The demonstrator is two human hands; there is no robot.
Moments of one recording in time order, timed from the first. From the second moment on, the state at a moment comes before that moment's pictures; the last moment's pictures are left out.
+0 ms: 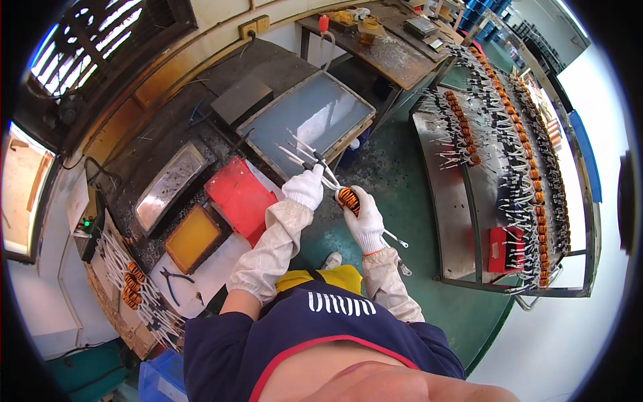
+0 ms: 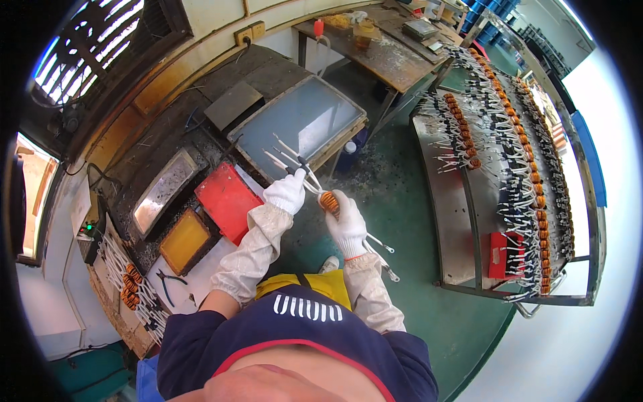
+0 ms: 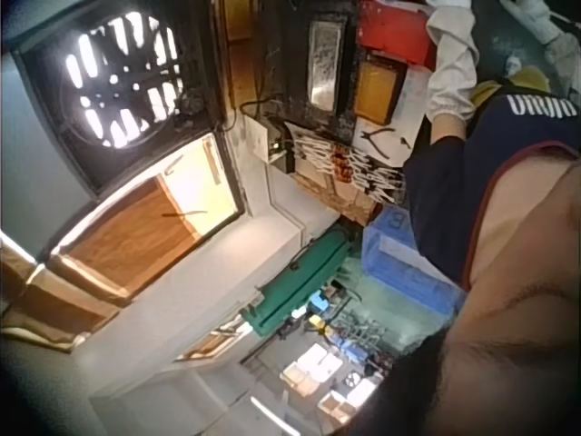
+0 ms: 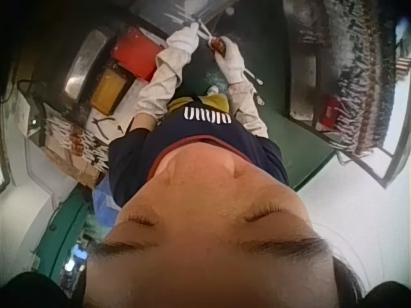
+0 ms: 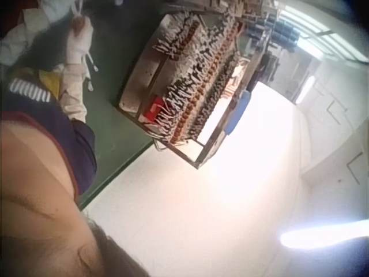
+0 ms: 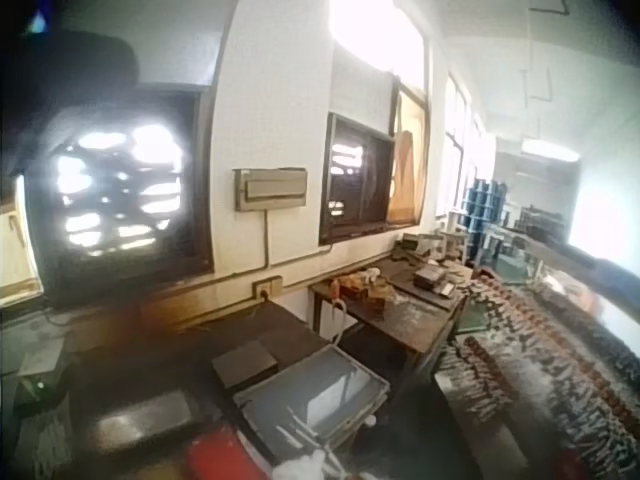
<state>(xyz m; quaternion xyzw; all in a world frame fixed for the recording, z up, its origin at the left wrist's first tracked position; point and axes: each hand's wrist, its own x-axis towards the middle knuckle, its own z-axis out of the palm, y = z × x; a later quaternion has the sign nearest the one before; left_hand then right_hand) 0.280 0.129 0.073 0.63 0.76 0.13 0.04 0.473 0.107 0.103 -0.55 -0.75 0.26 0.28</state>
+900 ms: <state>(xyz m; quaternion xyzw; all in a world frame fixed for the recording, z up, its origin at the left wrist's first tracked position) 0.286 0.160 0.059 0.59 0.79 0.11 0.13 0.484 0.146 0.090 -0.49 -0.79 0.24 0.30</state>
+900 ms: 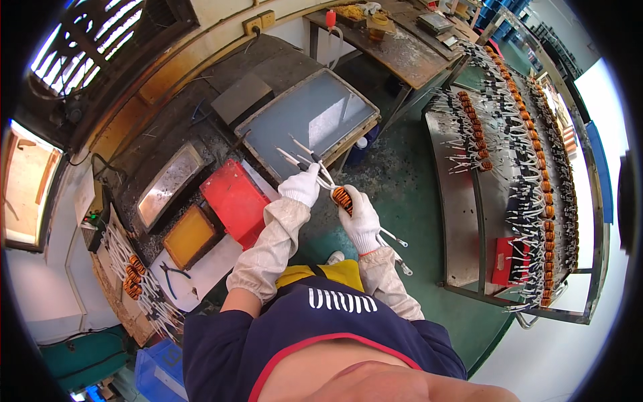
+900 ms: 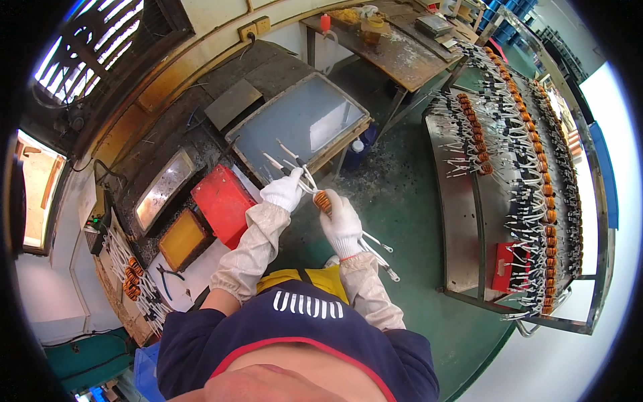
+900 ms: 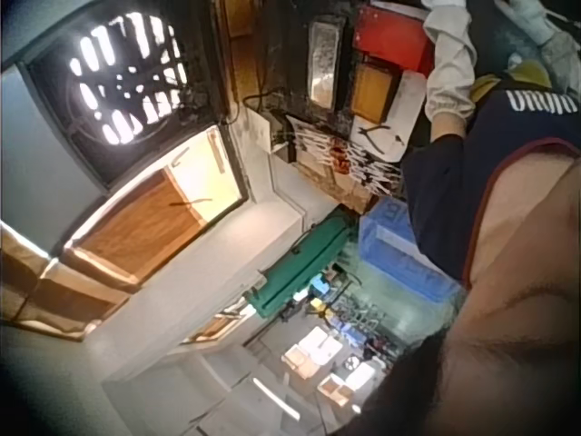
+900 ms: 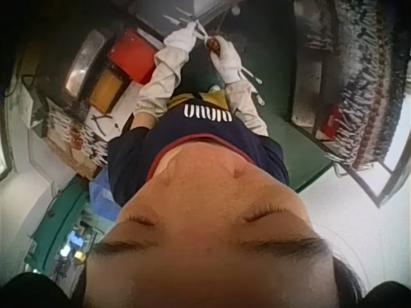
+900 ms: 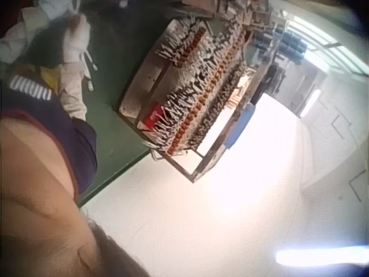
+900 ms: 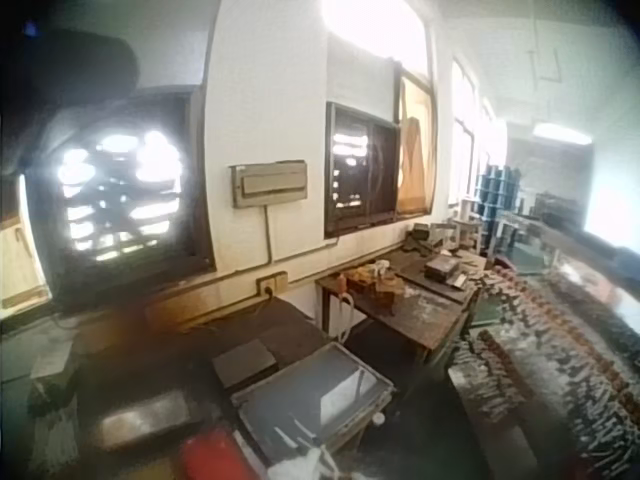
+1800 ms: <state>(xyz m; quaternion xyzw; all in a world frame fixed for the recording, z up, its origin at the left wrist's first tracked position) 0.501 0.237 0.085 0.90 0.30 0.31 -0.01 0.646 0.178 0.070 -0.61 -0.68 0.19 0.36</state>
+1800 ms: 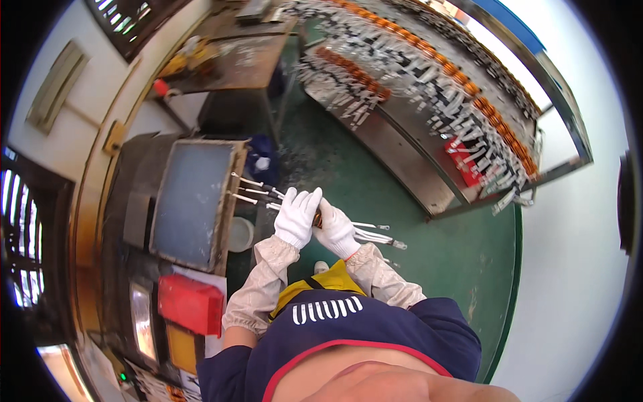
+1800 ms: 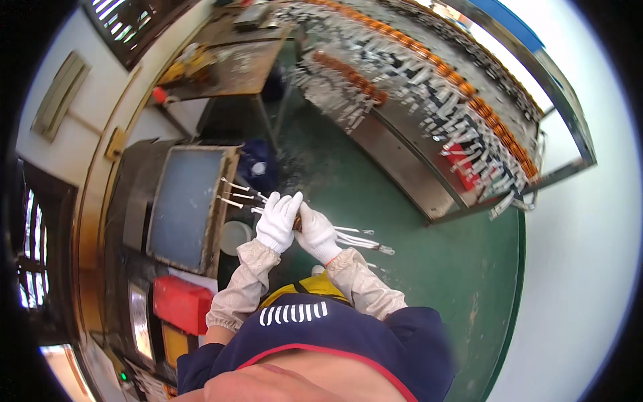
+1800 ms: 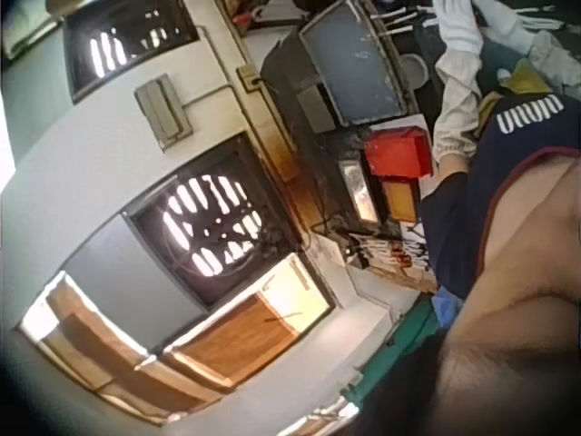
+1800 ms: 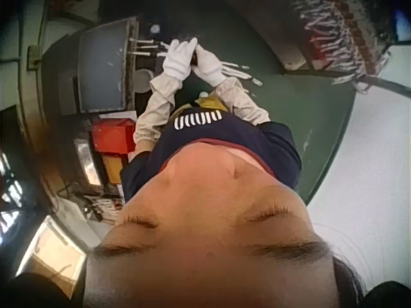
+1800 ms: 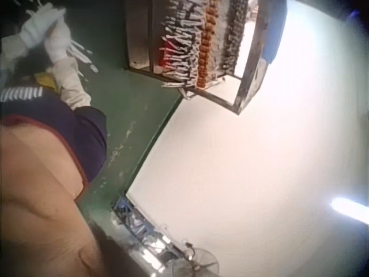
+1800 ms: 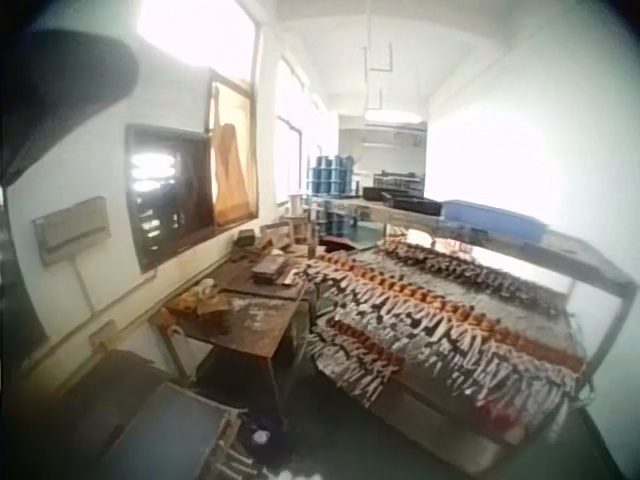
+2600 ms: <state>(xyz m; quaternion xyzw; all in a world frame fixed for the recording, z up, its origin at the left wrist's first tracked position) 0.641 0.460 -0.125 0.78 0.56 0.04 0.27 0.892 0.071 -0.044 -0.86 -0.41 0.31 0.08</state>
